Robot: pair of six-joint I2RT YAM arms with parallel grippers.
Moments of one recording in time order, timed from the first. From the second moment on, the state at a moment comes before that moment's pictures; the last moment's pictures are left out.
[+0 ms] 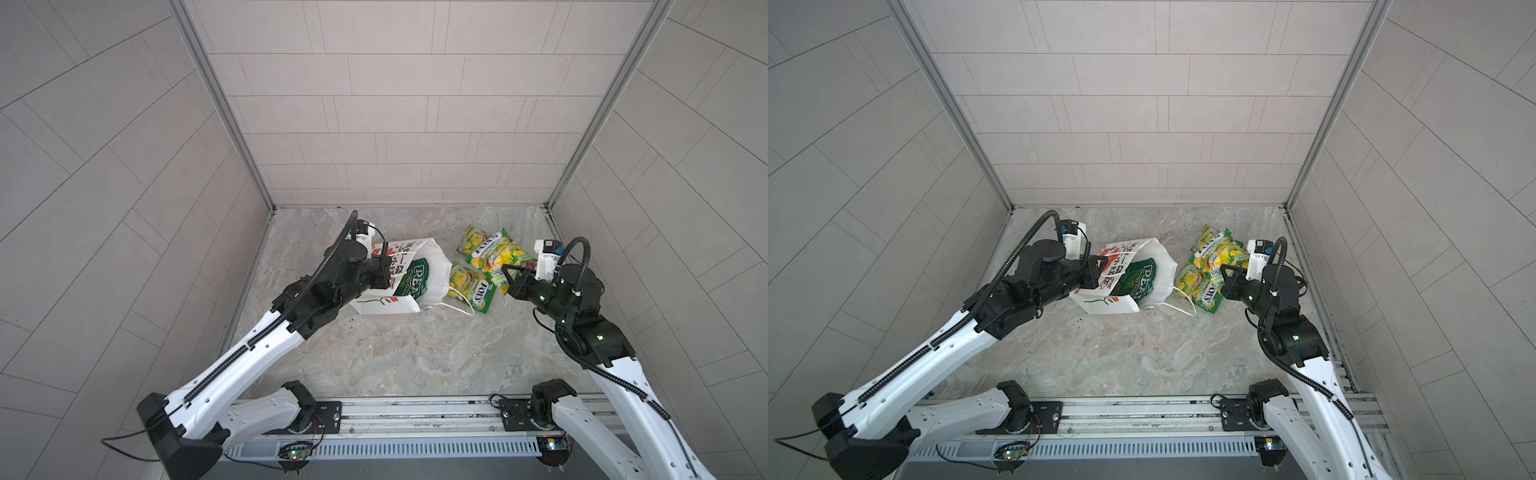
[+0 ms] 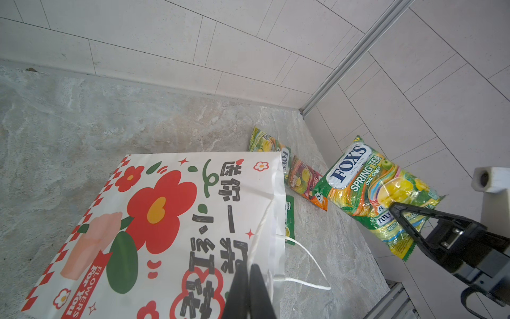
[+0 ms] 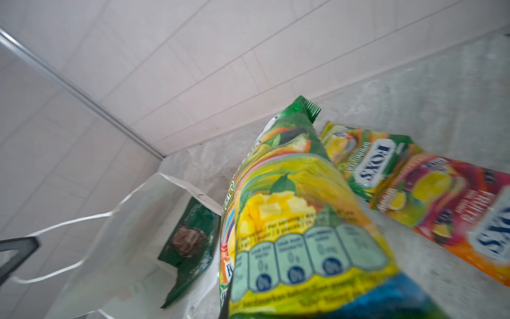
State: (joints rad) left arm -0.73 1.07 1.14 -0.54 -0.11 -0.58; right arm 0.14 0.69 0.78 -0.48 -0.16 0.49
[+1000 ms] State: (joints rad) left arm -0.73 1.04 1.14 -0.54 -0.10 -0.57; right arm -0.02 0.96 0.77 -0.81 -0.04 0.28
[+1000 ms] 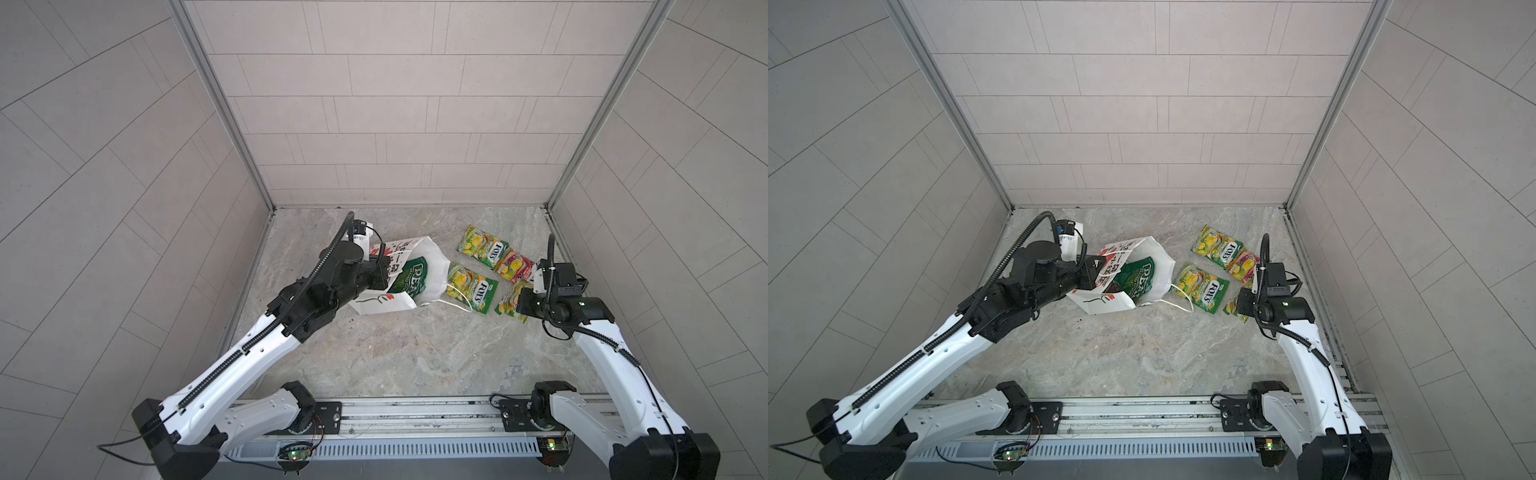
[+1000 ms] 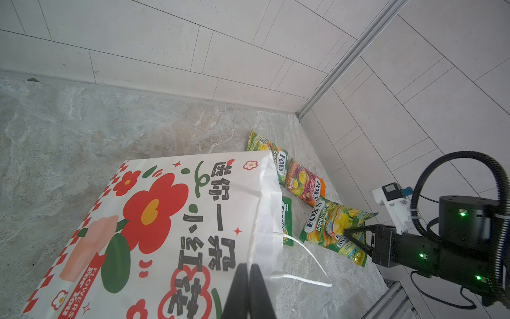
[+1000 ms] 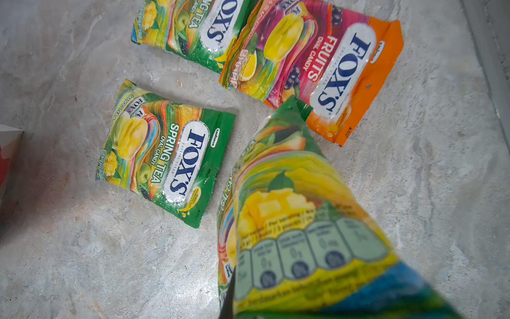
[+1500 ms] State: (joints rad) left arm -0.73 1.03 1.14 -0.54 -0.11 -0.56; right arm -0.04 1.09 0.72 -0.67 -0.19 0.29
